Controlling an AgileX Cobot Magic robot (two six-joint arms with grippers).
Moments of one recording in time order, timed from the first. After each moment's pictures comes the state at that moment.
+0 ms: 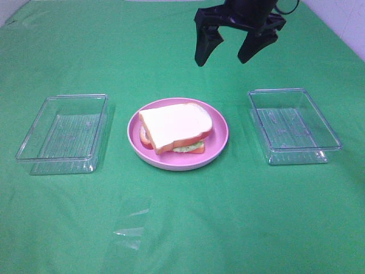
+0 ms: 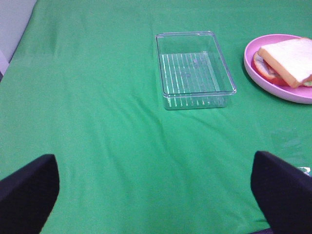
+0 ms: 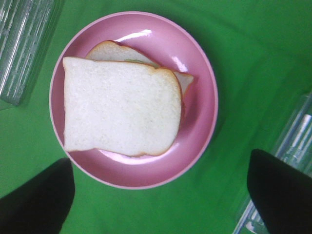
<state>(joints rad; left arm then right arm) -0.03 0.00 -0.52 -0.02 1.08 -0.02 0.35 2.08 -1.97 0.20 1.21 -0.14</state>
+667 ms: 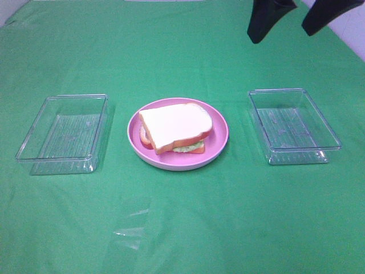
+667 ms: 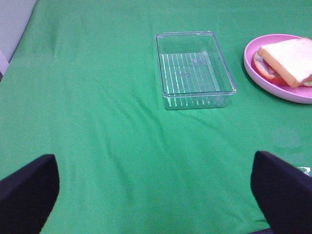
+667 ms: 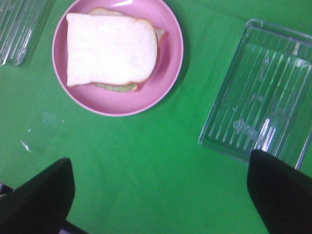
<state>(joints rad) -0.03 0.00 -0.52 -0.02 1.08 -0.02 0.35 1.60 -1.59 0.09 1.22 -0.07</state>
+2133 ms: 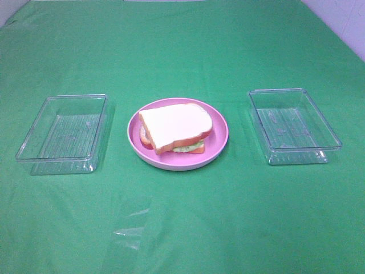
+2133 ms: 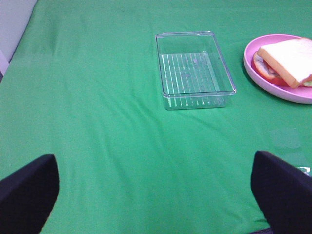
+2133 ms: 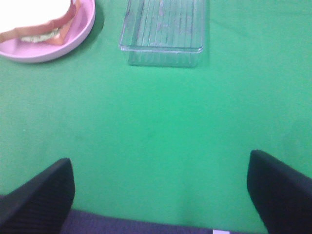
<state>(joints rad) -0.03 0.00 -0.52 -0.02 1.08 -0.02 0.05 0.15 -0.48 0.02 1.03 -0.05</state>
